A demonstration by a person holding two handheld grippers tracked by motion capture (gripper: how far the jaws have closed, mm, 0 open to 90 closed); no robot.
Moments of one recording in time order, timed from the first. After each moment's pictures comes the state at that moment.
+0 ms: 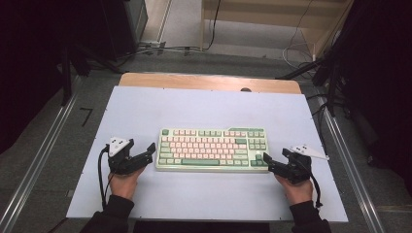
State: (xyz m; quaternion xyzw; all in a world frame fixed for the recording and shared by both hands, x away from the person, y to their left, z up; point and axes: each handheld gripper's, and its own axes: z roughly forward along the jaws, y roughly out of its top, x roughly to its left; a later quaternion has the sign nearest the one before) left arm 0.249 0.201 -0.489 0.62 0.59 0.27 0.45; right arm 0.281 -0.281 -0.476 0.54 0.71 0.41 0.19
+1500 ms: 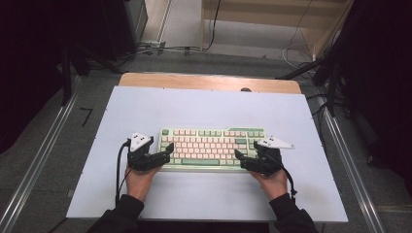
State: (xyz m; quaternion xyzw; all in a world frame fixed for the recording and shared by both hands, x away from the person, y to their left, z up) left arm 0.265 0.160 -0.483 0.66 0.54 0.23 0.46; right arm 0.294 -0.206 -0.470 0.46 0.77 0.41 0.17
